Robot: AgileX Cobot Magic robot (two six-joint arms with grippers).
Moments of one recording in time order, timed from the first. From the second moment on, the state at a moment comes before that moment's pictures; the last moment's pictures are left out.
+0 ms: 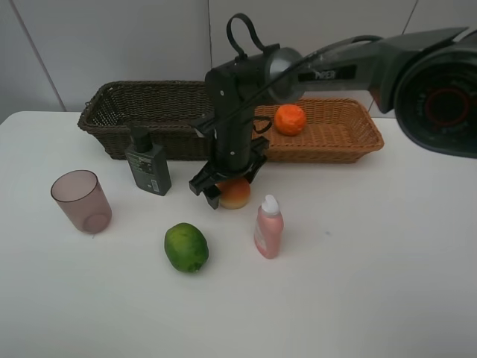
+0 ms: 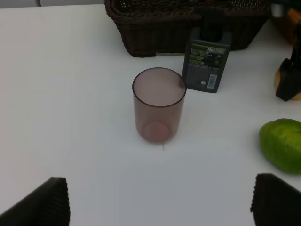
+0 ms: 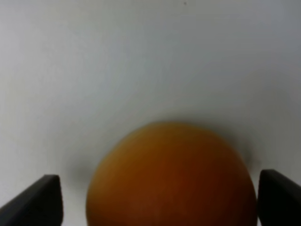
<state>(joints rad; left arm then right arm) -0.03 -0.01 -0.51 -0.05 1.06 0.00 0.72 2.36 -1.82 -0.14 1.03 0.06</state>
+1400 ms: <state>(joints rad) -0.03 -0.01 -0.51 -0.05 1.06 0.00 0.72 2.37 -1.82 -0.14 1.00 0.03</state>
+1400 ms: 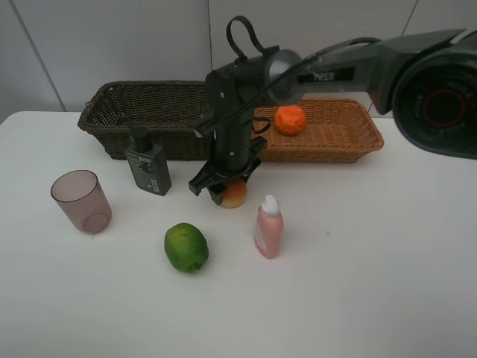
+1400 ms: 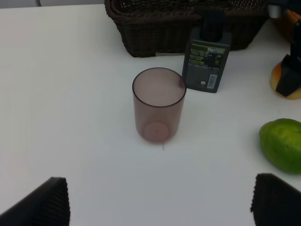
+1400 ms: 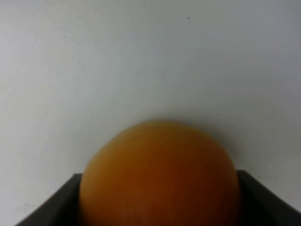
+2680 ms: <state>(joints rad) -0.03 -0.01 -0.51 -0.05 1.06 0.00 0.65 2.11 -1.82 -0.14 1.18 0.03</state>
